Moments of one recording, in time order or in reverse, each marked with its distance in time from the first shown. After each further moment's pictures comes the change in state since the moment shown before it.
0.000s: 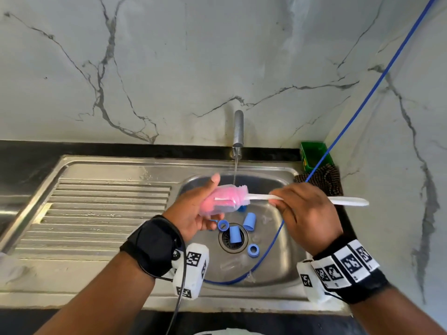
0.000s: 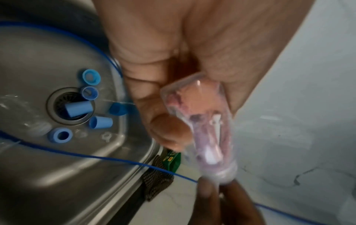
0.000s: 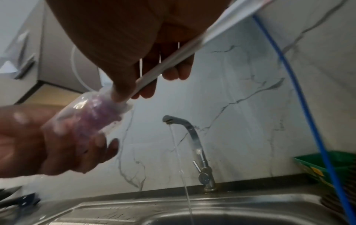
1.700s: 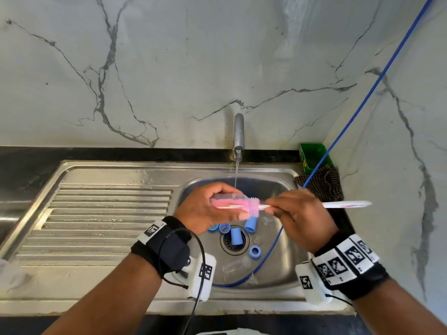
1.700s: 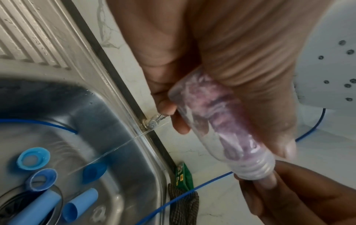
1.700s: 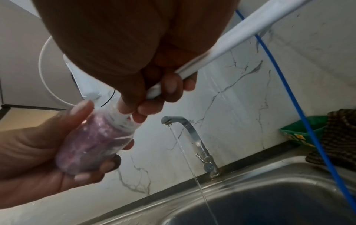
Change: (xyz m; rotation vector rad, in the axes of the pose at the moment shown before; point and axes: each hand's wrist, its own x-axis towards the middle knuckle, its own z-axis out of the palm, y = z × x) left_hand 0.002 0.005 0.002 0.542 -0.124 0.476; right_hand 0.005 0.000 0.008 0.187 -0.143 0.034
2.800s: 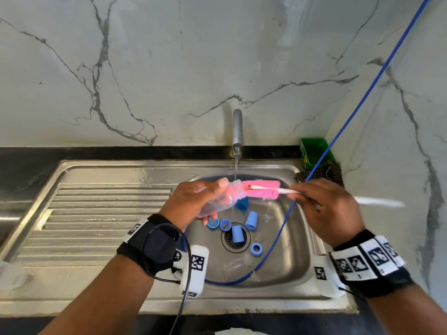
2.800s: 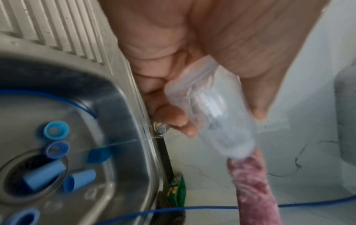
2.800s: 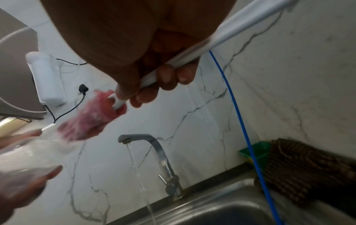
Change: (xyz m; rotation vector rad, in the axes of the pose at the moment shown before) left_hand 0.002 0.001 -0.015 -0.194 0.098 -0.222; right_hand -0.008 0.017 -0.027 -0.093 0.213 0.076
